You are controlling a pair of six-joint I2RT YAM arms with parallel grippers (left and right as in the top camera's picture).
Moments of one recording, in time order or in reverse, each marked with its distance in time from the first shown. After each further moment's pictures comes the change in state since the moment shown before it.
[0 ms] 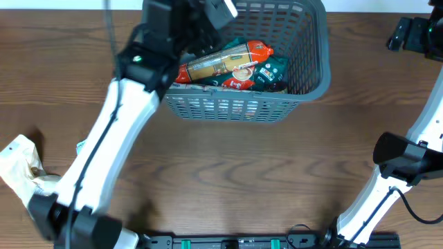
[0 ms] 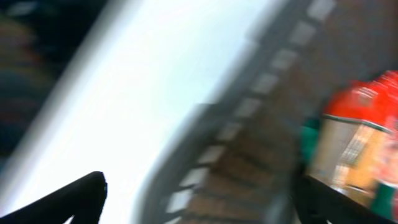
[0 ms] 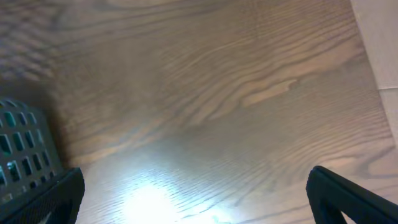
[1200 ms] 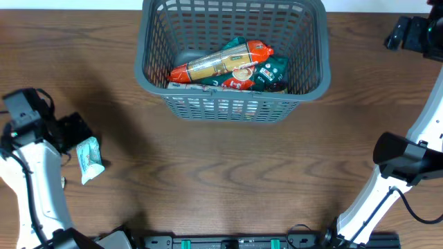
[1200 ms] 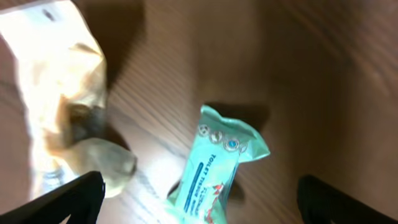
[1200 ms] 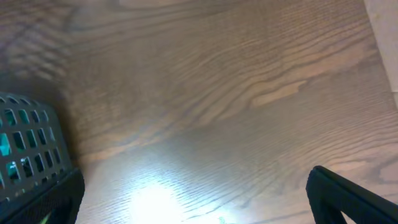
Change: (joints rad) left arm 0.862 -0.283 -0.708 -0.386 -0.028 -0.890; right arm 0.000 0.000 0.000 0.002 -0.033 0.000
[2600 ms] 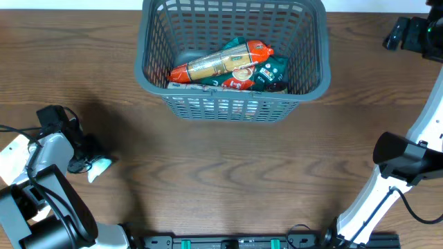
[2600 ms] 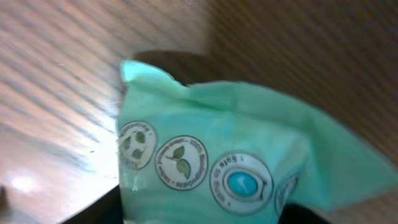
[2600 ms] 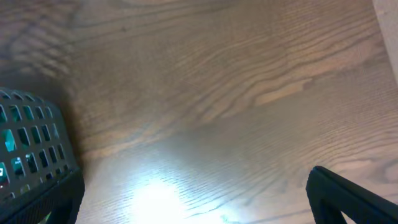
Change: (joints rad) left arm 0.000 0.286 -0.178 0.229 0.118 0.008; right arm 0.001 0.000 0.000 -0.013 -0.011 0.000
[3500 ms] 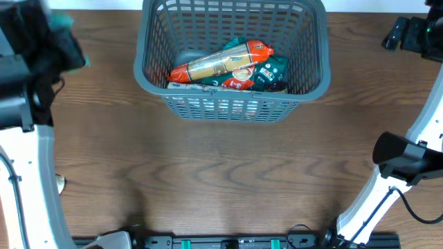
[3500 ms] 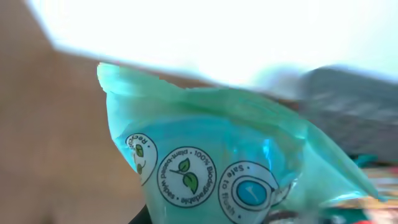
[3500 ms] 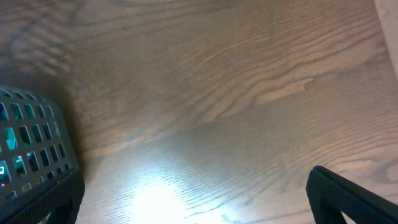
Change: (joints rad) left arm -0.313 -0.231 0.930 -0.304 0.059 0.050; right arm 0.005 0.000 0.000 0.000 0.000 0.000
